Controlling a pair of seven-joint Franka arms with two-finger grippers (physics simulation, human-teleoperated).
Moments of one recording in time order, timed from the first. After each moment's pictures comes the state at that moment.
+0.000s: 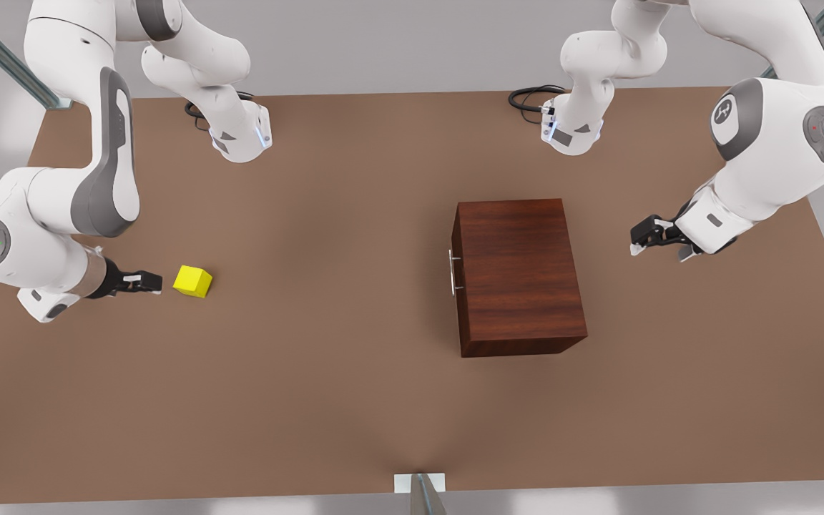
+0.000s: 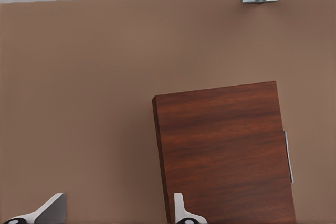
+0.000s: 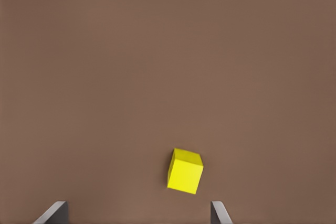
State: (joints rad) left arm -0.05 0.11 -0.05 -1.50 -0.10 1.65 0.01; right arm 0.09 0.26 -0.14 -1.54 0.04 1.66 -0.09
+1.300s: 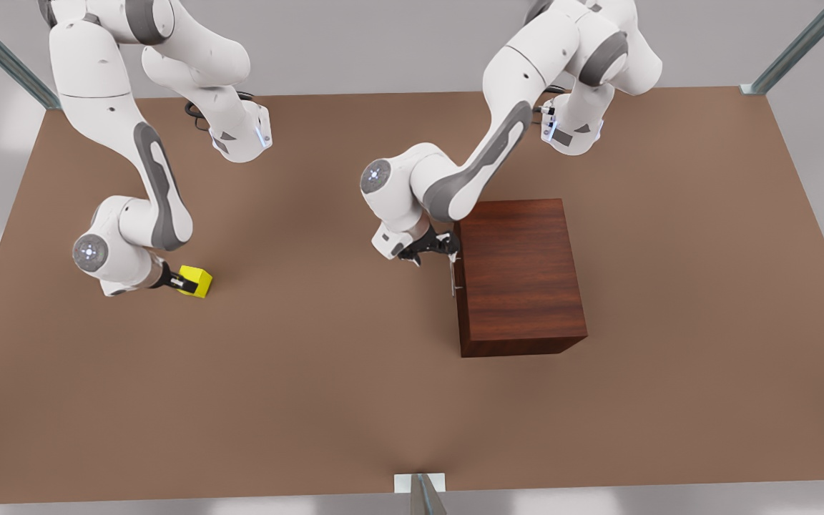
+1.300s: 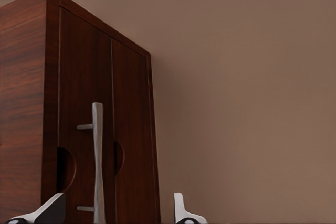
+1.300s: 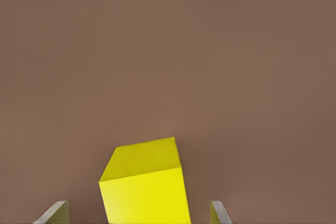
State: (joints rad) left arm -0.85 0.64 -0.04 -1.38 0.41 1.79 -0.94; right arm 0.01 0.27 -0.15 -2.24 0.04 2.34 0.22
